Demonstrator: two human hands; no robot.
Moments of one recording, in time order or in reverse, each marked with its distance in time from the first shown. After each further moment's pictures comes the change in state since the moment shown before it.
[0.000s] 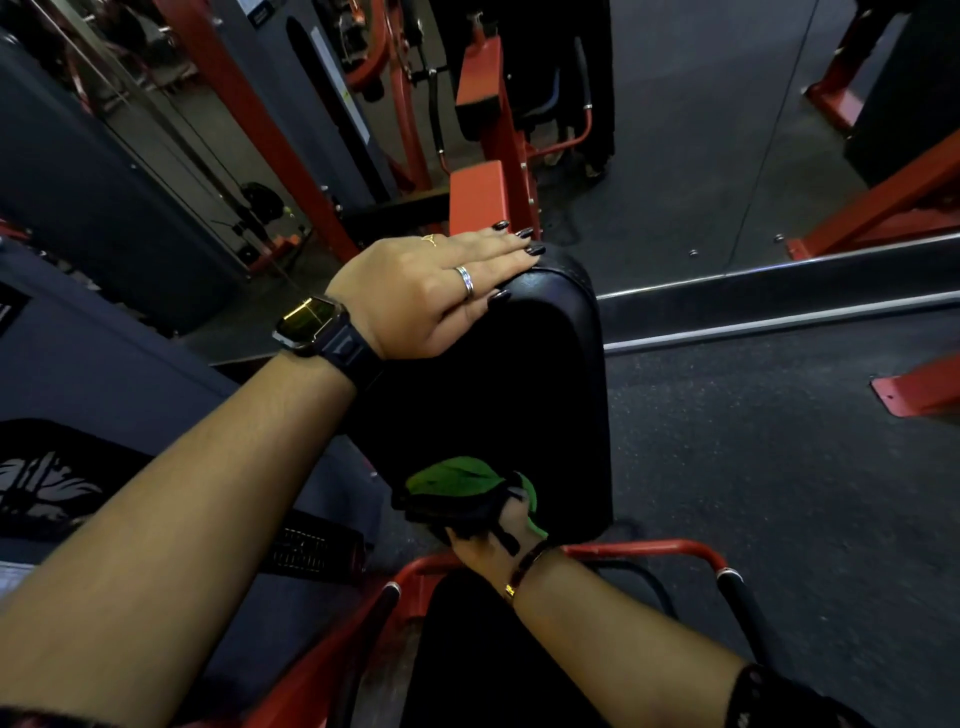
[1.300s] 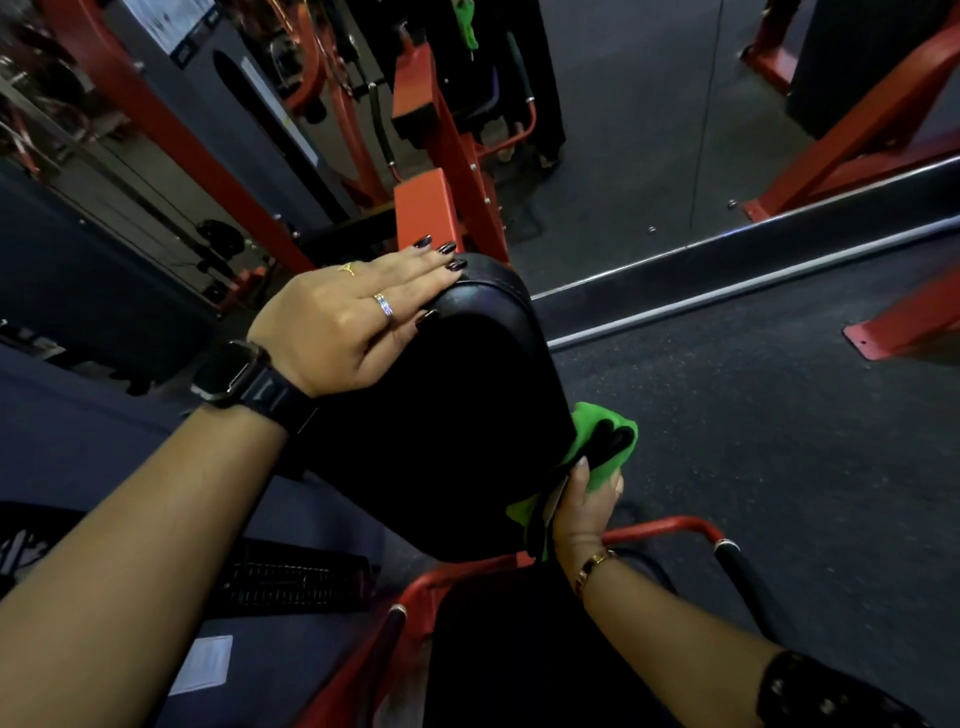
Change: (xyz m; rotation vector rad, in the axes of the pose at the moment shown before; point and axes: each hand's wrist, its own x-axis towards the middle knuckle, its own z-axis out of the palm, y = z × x) left_hand 0.000 0.001 0.001 0.036 -0.051 -0.004; right_hand 0.023 -0.070 -0.071 -0.560 0.442 -1.175
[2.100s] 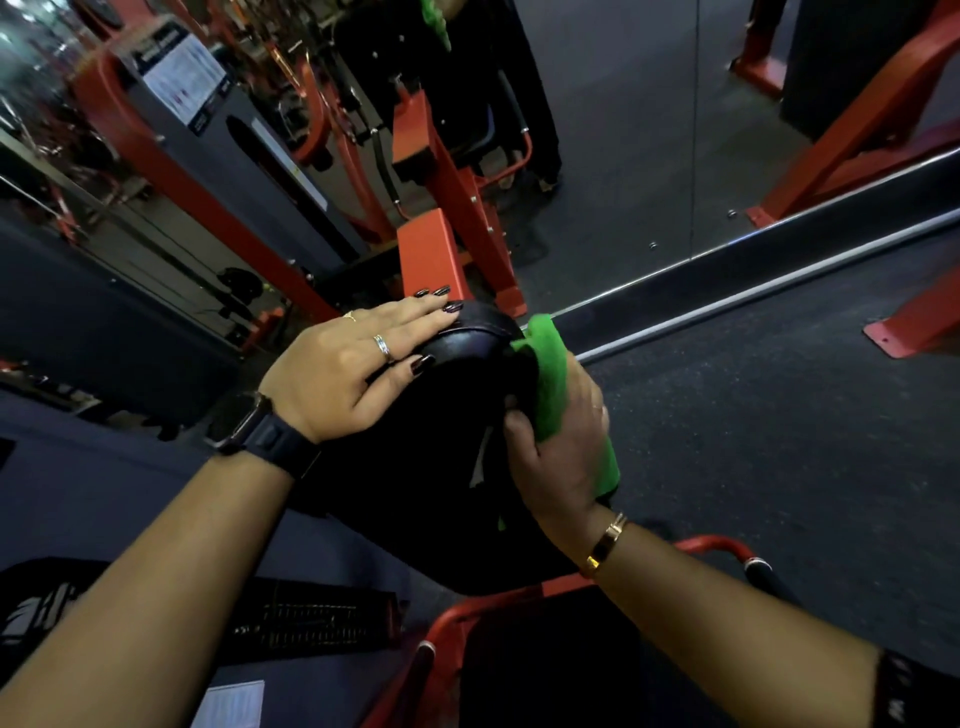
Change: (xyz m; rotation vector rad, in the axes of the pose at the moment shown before) left_hand 0.006 -0.003 -0.006 -0.126 -0.079 -0.041; right_hand -0.008 -0.148 0.018 -0.211 -0.113 -0.603
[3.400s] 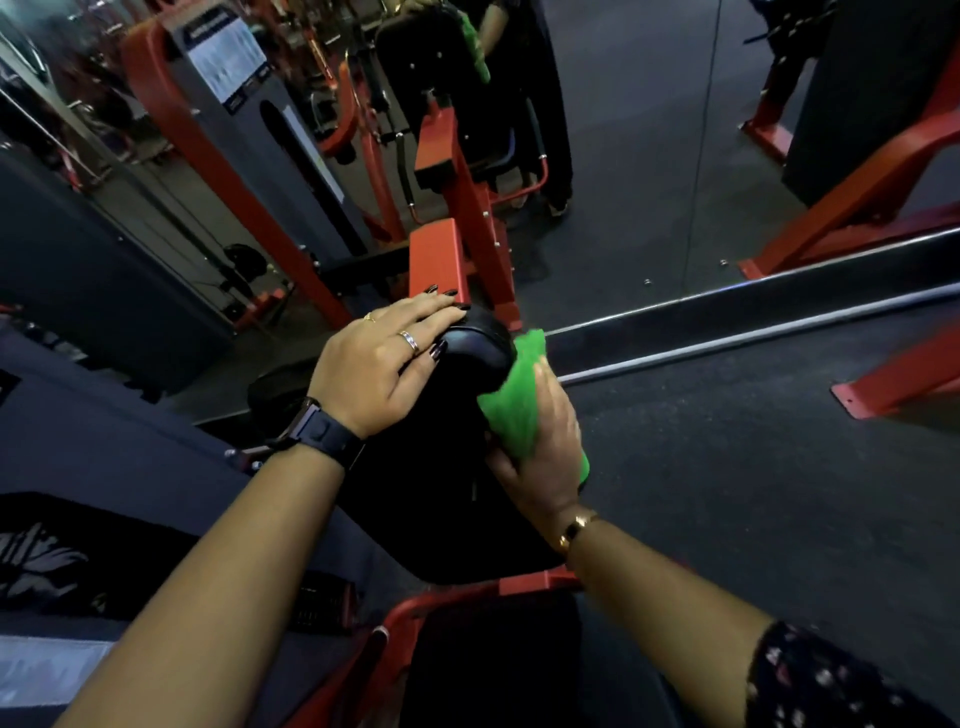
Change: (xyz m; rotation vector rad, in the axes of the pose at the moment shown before) left_hand 0.006 0.039 0.016 0.063 0.136 -0.279; right_hand 0.001 0.042 -0.014 -0.111 -0.204 -0.278
